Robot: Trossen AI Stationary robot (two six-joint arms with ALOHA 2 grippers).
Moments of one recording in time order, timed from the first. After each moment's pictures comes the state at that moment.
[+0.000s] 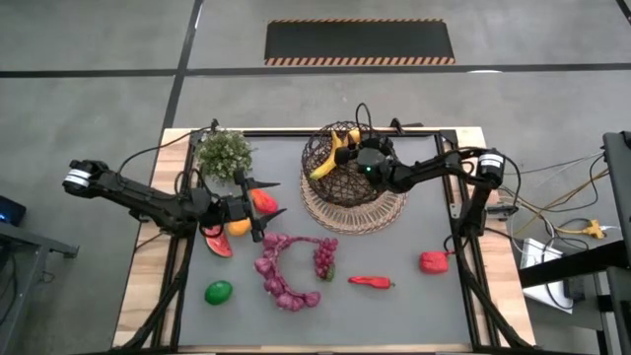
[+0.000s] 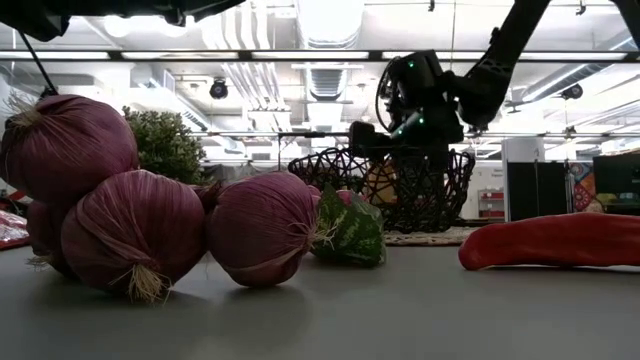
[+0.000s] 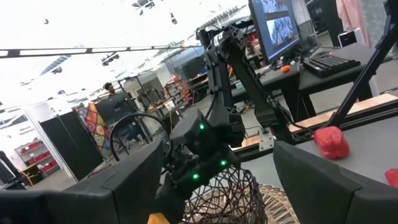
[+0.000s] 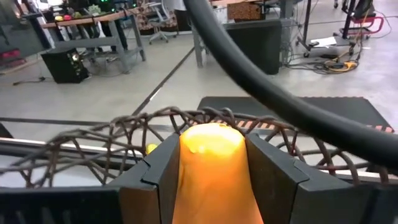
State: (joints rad) left arm -0.22 0.96 0.45 0.73 -0.45 0.51; right arm -0.35 1.82 0.79 0.76 0.86 0.37
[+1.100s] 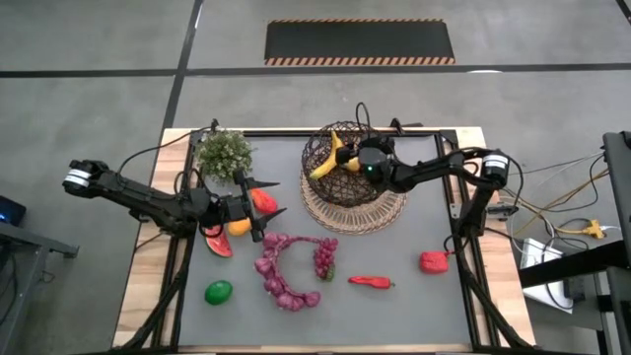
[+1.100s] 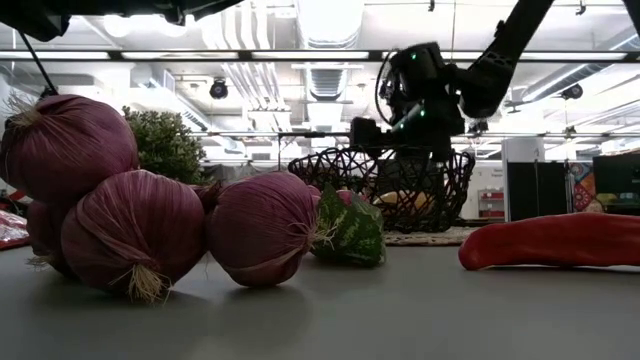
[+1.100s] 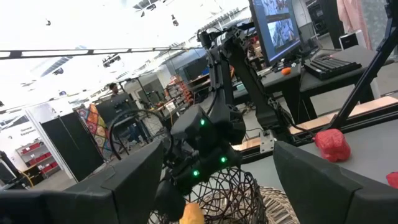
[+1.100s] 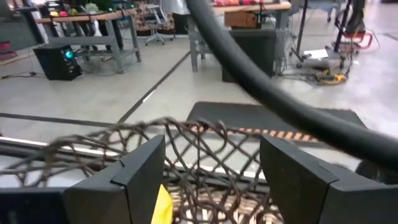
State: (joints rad) left arm -0.22 0.96 0.45 0.74 -0.45 0.51; right arm -0.34 1.78 0.79 0.73 0.89 0.29
